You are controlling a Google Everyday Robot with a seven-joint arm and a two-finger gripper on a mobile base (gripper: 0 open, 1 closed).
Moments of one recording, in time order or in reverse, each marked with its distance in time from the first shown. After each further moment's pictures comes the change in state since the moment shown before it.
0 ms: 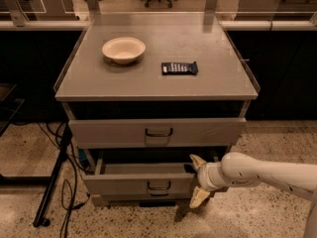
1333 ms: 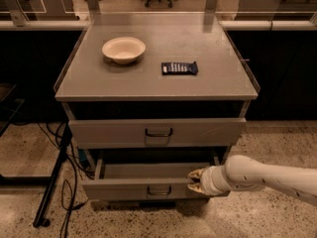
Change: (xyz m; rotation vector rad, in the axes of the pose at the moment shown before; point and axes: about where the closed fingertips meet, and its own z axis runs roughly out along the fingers) arm 0.007 0.015 -0.012 -0.016 -0.001 0.008
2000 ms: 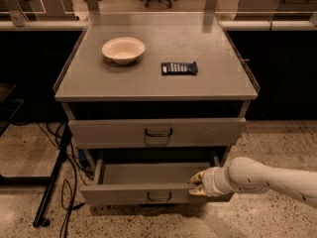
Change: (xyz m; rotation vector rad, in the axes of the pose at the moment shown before) arm -0.002 0.005 -0.011 0.015 -0.004 -0.002
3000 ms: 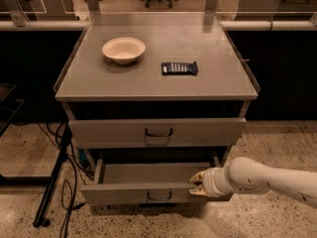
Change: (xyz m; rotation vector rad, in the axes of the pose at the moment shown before) arm 0.000 0.000 0.000 0.000 0.000 0.000
